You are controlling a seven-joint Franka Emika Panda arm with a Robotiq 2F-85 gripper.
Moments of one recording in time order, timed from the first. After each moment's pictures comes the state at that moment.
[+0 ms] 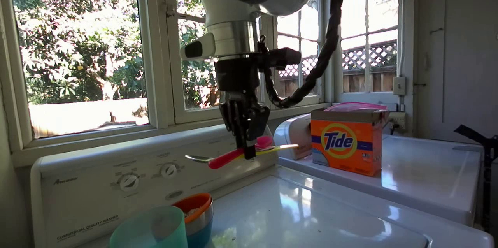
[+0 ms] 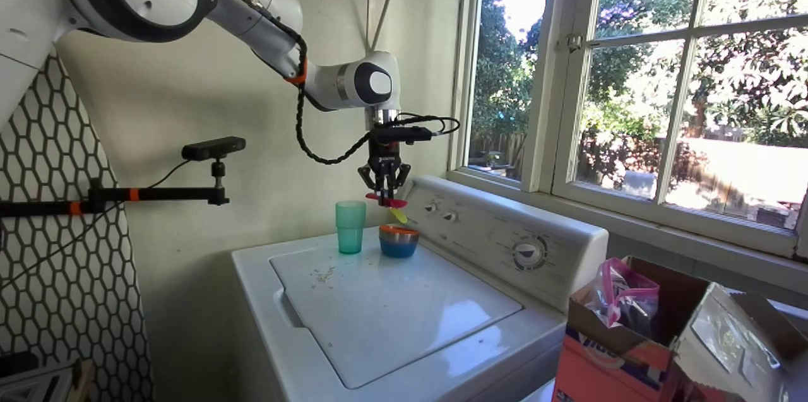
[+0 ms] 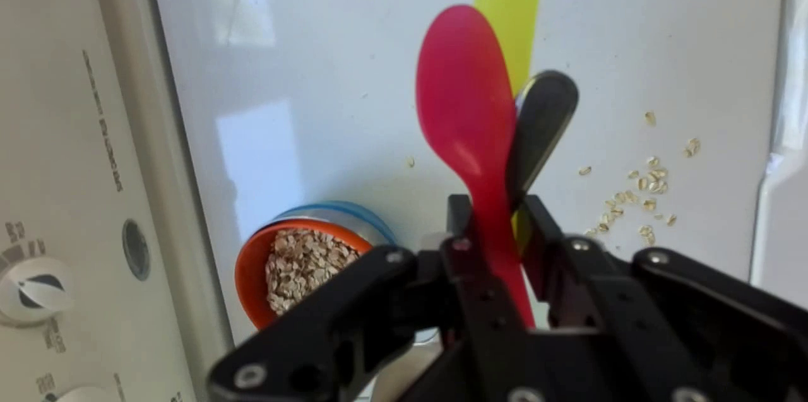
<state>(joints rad) 0.16 0.44 0.21 -1.51 -0.25 1.95 -1.06</state>
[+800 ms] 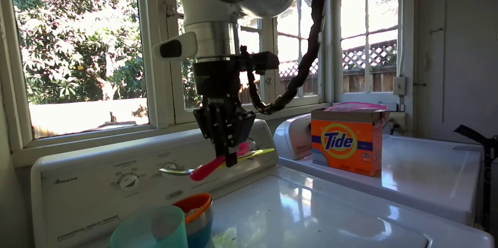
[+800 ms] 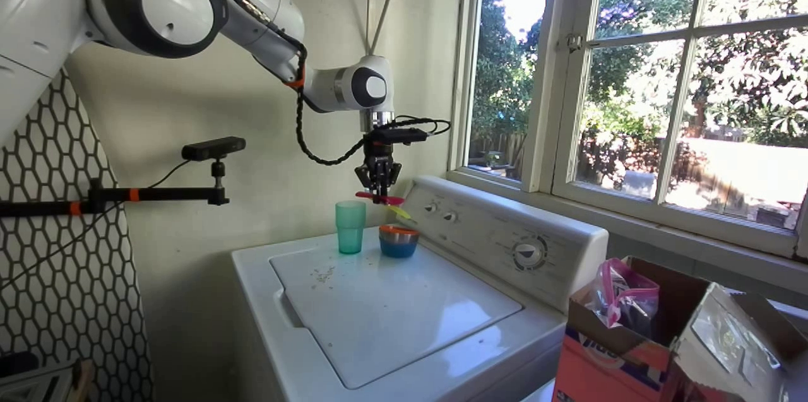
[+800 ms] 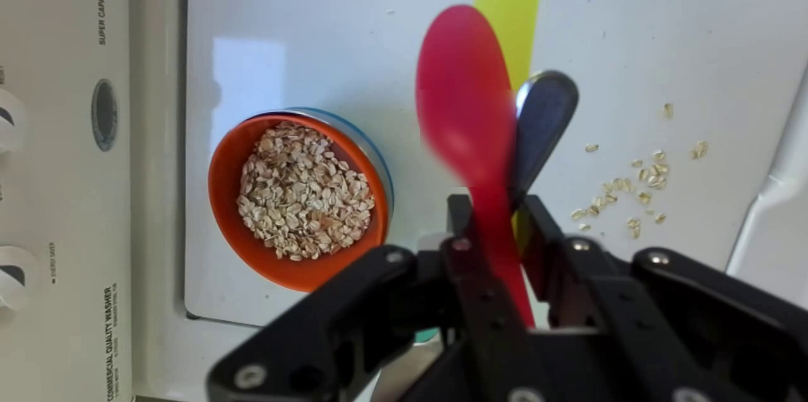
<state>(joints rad) 0.20 0.50 0.23 -1.44 -0.24 1.95 -1.26</state>
